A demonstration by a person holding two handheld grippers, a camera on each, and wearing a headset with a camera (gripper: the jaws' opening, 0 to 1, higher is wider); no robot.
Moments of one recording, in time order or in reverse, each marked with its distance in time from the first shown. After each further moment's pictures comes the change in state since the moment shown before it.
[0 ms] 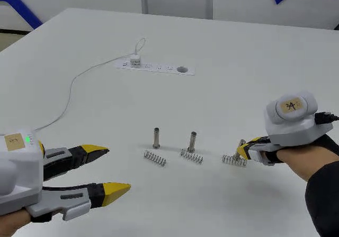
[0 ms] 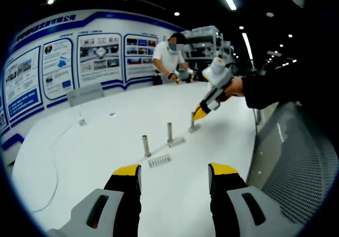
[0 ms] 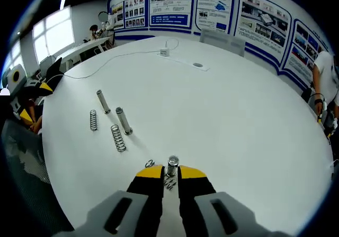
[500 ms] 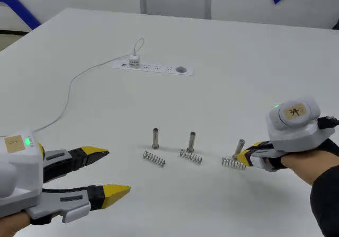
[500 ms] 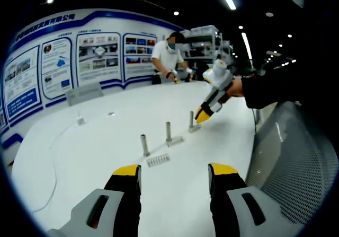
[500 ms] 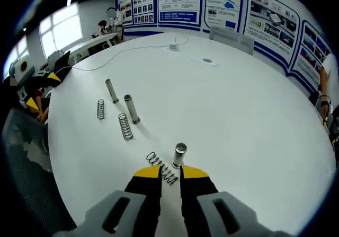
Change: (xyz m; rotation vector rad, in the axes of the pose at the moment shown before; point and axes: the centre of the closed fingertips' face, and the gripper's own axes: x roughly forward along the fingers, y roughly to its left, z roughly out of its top) left arm 0.000 -0.002 -0.001 -0.002 0.005 -0.010; right arm 0.001 0.011 -0.018 -0.050 0.033 0.082
